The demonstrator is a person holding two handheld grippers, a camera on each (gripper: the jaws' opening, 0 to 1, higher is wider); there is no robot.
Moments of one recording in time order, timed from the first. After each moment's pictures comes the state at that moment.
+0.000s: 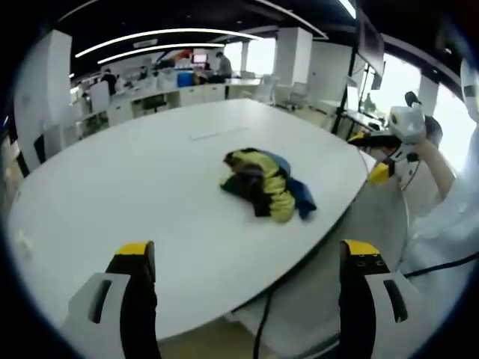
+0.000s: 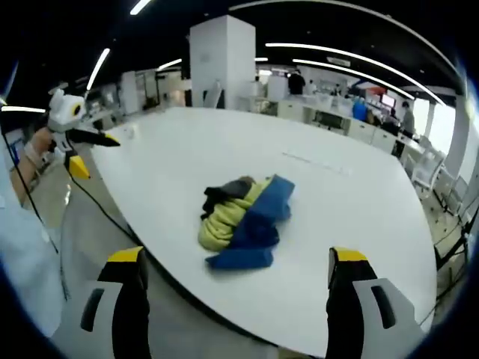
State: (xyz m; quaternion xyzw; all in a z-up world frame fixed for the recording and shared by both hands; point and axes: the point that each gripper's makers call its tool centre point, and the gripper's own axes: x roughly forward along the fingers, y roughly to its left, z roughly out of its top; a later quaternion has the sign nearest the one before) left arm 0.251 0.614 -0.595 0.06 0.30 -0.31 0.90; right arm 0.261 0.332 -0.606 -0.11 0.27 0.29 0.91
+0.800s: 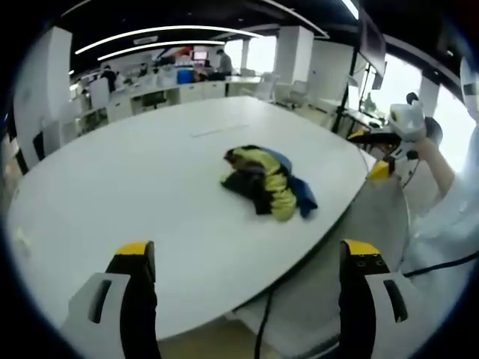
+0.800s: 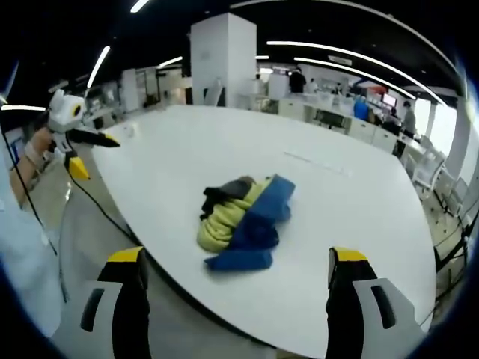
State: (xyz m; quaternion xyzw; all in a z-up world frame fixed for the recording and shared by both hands) left arm 0.255 0.614 -0.599 0.06 0.31 -0.32 0.89; right arm 0.267 0.332 -0.607 -0.11 0.28 0.29 0.91
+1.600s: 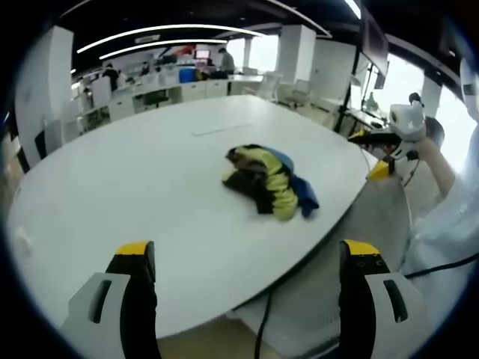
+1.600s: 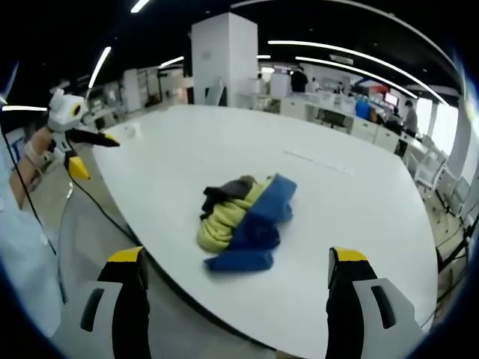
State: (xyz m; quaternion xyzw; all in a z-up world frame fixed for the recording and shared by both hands) left arm 0.255 0.616 -0.600 0.06 0.32 -0.31 0.90; right arm 0.269 0.333 -0.609 -0.11 0.28 0.30 0.91
